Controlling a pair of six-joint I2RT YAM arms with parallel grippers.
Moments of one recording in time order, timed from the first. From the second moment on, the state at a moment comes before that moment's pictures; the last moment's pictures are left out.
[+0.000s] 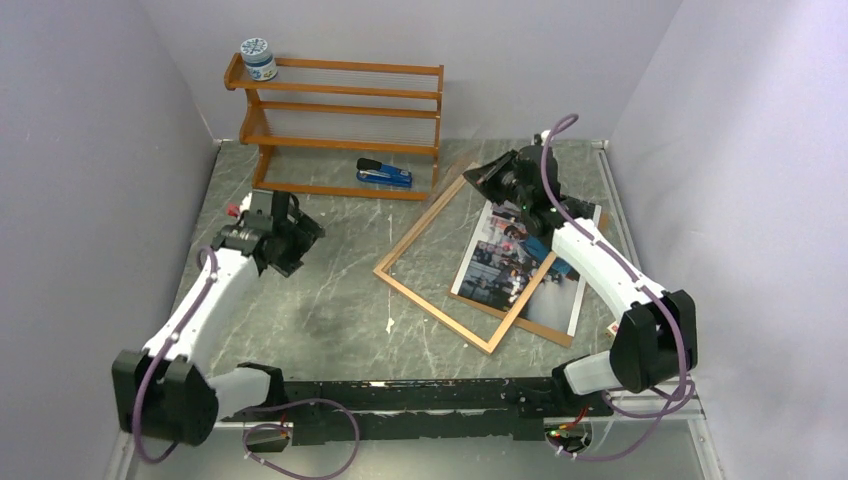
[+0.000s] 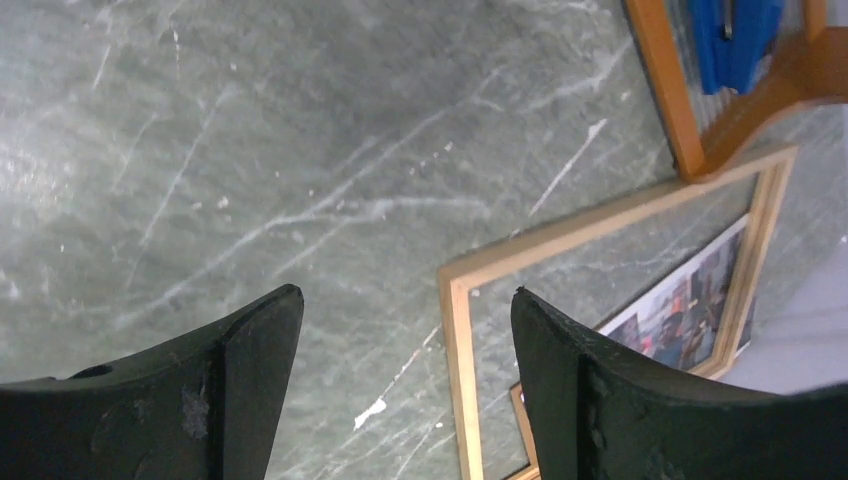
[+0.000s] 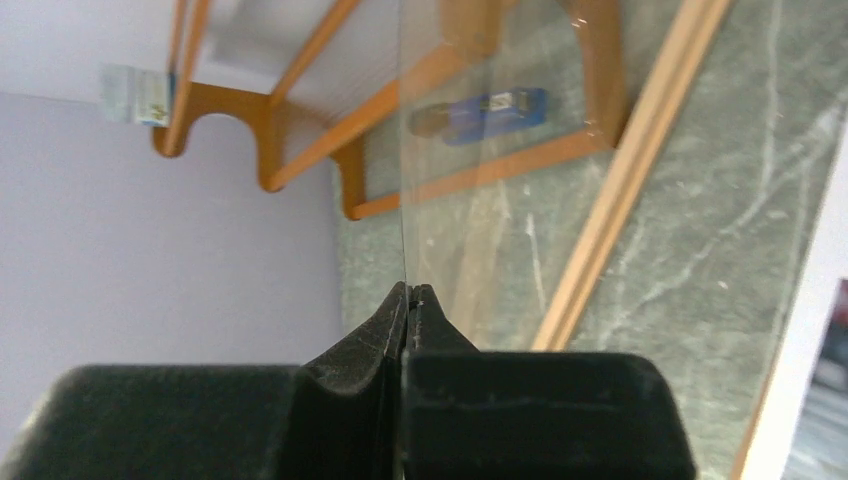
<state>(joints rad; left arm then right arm) -0.23 1.14 0.96 -0.74 -0.14 -1.09 0.35 1.40 1.16 -0.08 -0.08 1.07</state>
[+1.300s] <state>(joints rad) -0.18 2.10 1.43 -0.44 0.74 -0.47 0.29 0.85 0.35 0.00 0.08 1.11</state>
